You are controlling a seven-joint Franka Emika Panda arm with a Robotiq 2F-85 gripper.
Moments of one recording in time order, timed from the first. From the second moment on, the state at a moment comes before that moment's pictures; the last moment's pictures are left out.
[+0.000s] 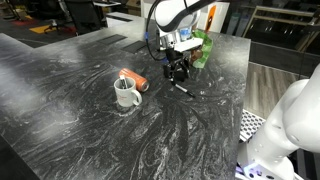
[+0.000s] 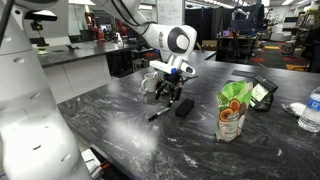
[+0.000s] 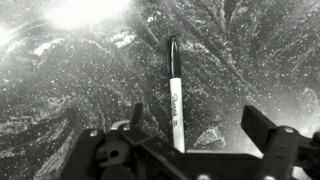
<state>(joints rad) -0.03 0.02 -0.04 -2.14 0.06 1.69 0.07</state>
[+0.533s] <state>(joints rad) -0.03 0.07 -0.05 -2.12 0.07 1.71 -0.03</state>
